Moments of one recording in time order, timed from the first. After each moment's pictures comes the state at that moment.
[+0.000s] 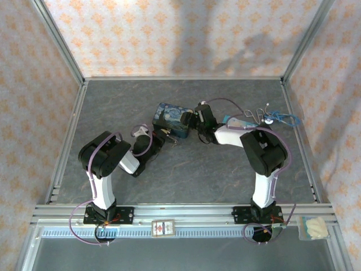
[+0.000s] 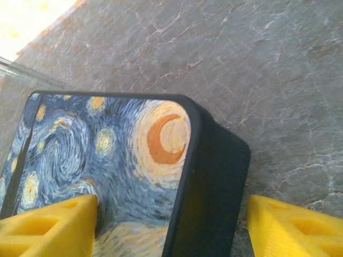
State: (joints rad) left arm -0.47 1.89 0.43 1.19 -0.06 -1.33; right arm 0.56 1.90 1.06 0.22 0.00 0.78
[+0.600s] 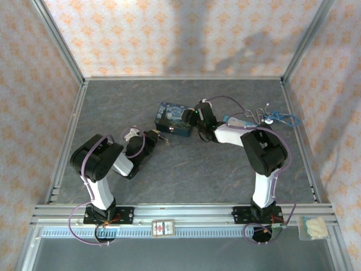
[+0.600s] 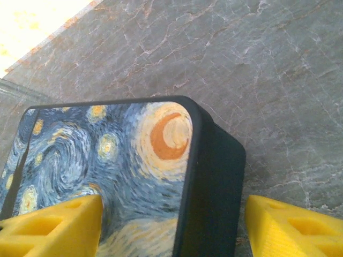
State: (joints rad) left arm -0.40 1.78 0.36 1.16 -0.07 -1.33; right arm 0.56 1.90 1.10 0.20 0.06 0.76
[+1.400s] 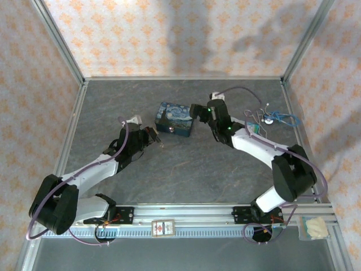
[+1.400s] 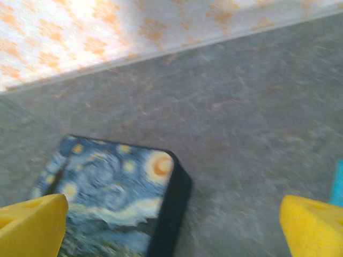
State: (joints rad) left arm -0.42 1.21 0.57 0.06 0.04 -0.87; right arm 0.56 1.50 0.94 0.04 0.26 0.51
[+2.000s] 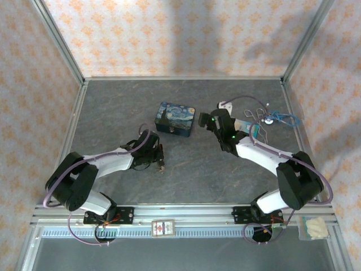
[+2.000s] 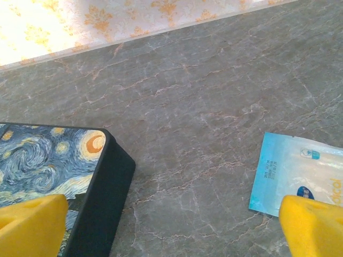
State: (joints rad) left arm -0.53 1.48 0.63 -0.13 0.06 -0.79; right arm 0.55 1.44 0.84 0.03 0.39 0.51
